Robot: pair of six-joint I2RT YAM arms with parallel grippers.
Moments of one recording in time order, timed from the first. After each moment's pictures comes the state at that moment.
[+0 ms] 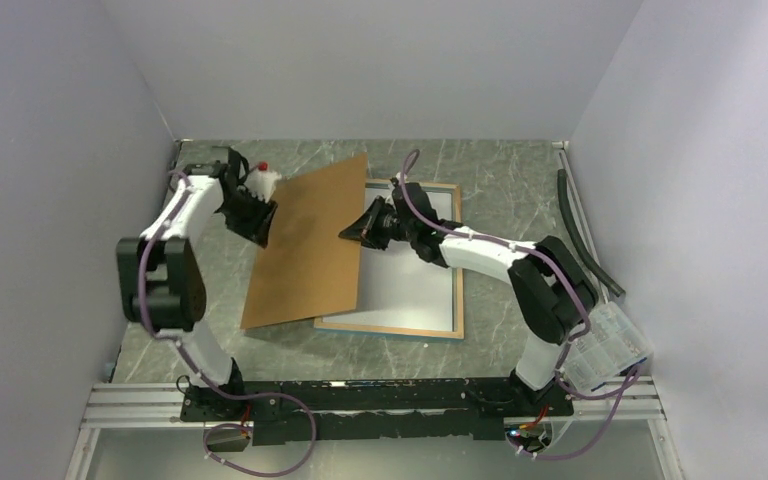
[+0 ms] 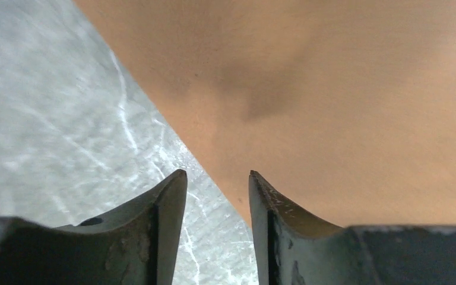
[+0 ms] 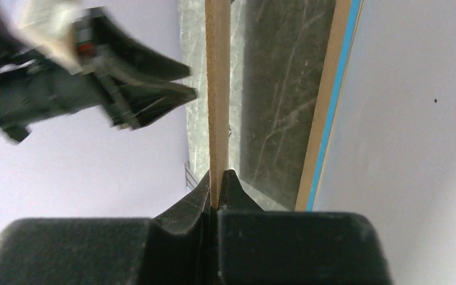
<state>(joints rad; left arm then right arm) 0.01 1.80 1.38 -0.94 0.25 0.47 0.68 1.77 1.08 0.26 -0.35 1.18</state>
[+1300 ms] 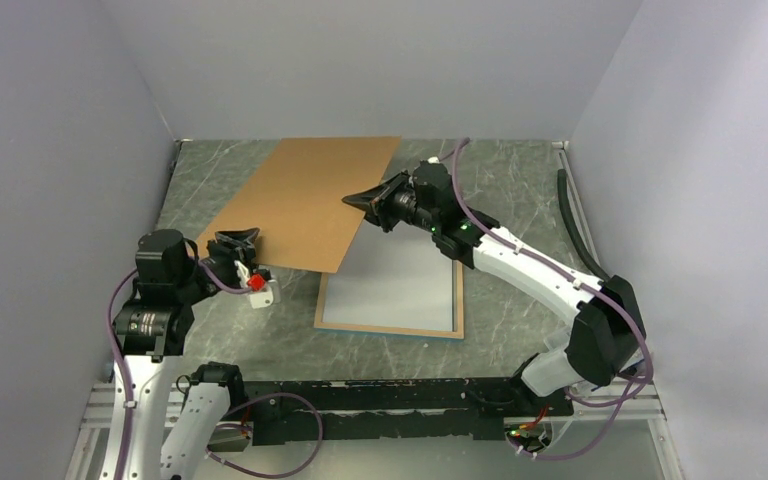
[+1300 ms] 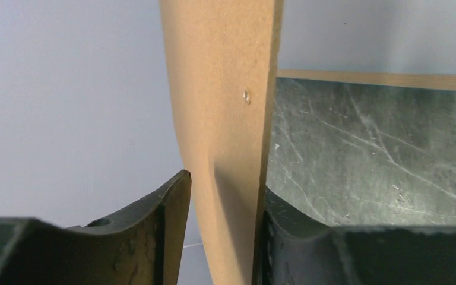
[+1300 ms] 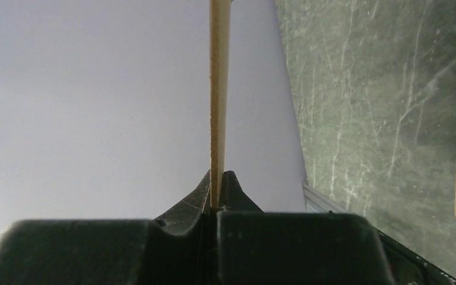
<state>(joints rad) -0.03 0.63 0.92 -0.75 0.68 1.43 0.72 1.47 1.19 0.00 -0.18 1.56</state>
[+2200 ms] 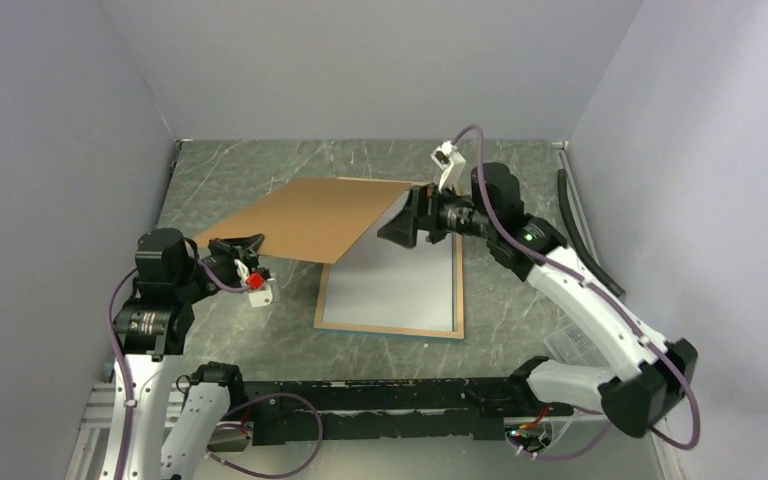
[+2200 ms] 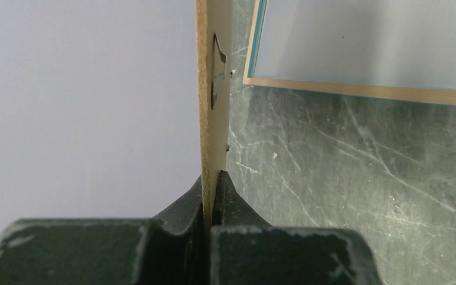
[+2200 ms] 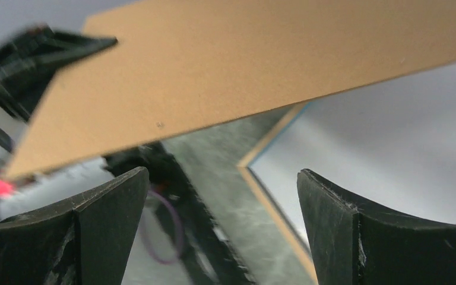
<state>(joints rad) -0.03 0.63 0.92 -0.71 0.70 1.39 0.58 1.20 1.18 -0.33 -0.49 0.60</state>
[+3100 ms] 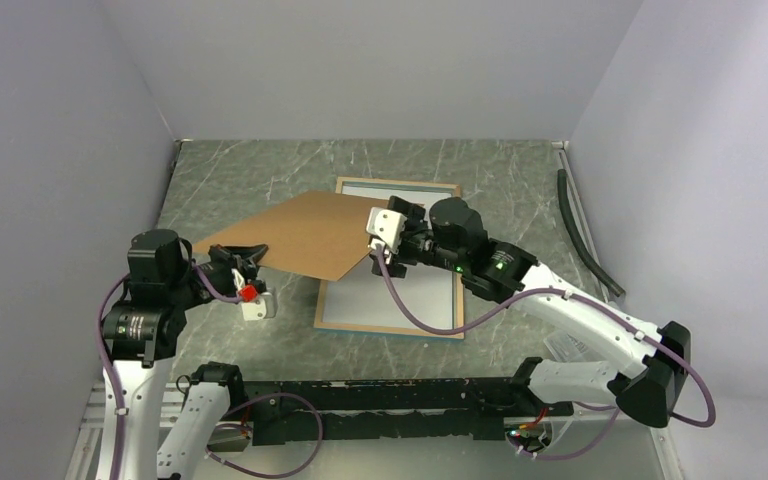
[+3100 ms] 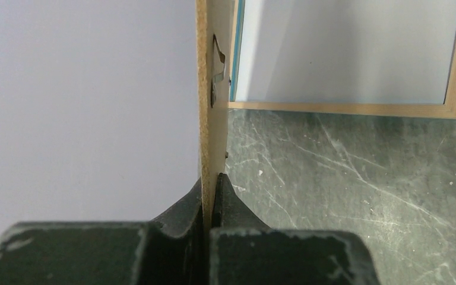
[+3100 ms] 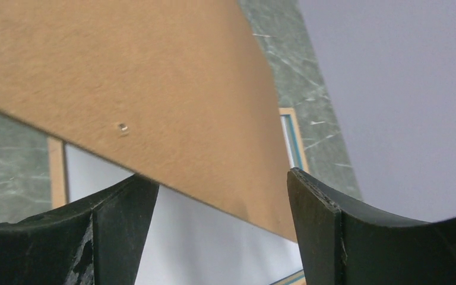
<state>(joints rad) -0.03 0.64 1.03 -0.92 0.79 1.46 0.89 1.17 1.08 -0.26 -0.18 -0.59</state>
